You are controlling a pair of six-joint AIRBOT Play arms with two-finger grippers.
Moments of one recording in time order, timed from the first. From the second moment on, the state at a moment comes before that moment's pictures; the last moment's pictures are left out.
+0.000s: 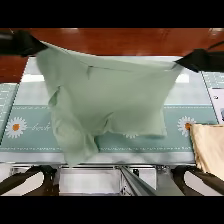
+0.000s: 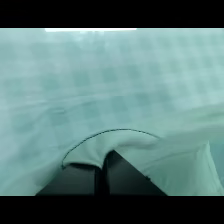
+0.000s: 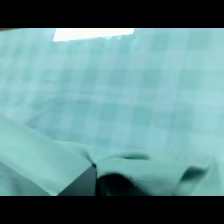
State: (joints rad) left arm 0.10 -1.24 1.51 0.89 -1.18 -1.32; right arm -0.19 -1.19 1.28 -0.74 1.13 1.24
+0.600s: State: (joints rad) left arm 0.12 -1.53 1.51 0.77 -1.11 -1.36; right arm -0.26 -1.77 1.65 -0.47 1.13 1.30
